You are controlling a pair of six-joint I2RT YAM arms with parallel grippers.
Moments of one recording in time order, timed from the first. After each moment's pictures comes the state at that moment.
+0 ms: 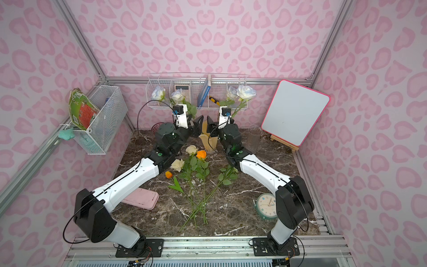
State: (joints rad) left arm -0.58 1.45 1.30 0.27 -0.12 -0.16; right arm 0.67 1.61 1.30 0.43 0.24 0.18
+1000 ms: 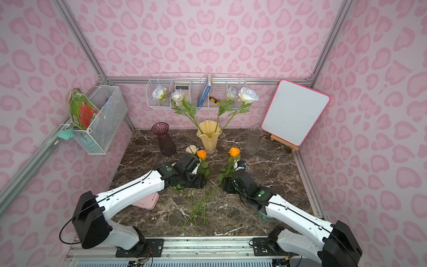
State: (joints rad) left arm -0.77 1.56 1.19 -0.76 0.06 -0.63; right arm 0.82 1.05 0.65 -0.30 0.18 0.74
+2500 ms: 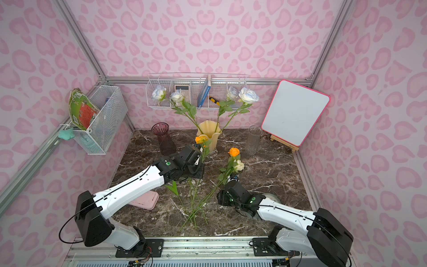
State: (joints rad) left arm -0.78 1.48 1.34 -0.74 -0.12 -0.47; right arm 0.92 1.22 0.56 -0.15 0.03 0.87
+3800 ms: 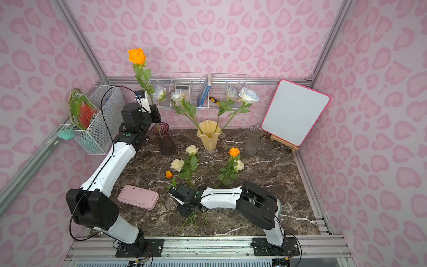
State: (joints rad) left arm -0.08 1.66 1.62 -0.04 -0.08 -0.05; right arm 1.24 1.97 1.28 -0.36 -0.03 0.21
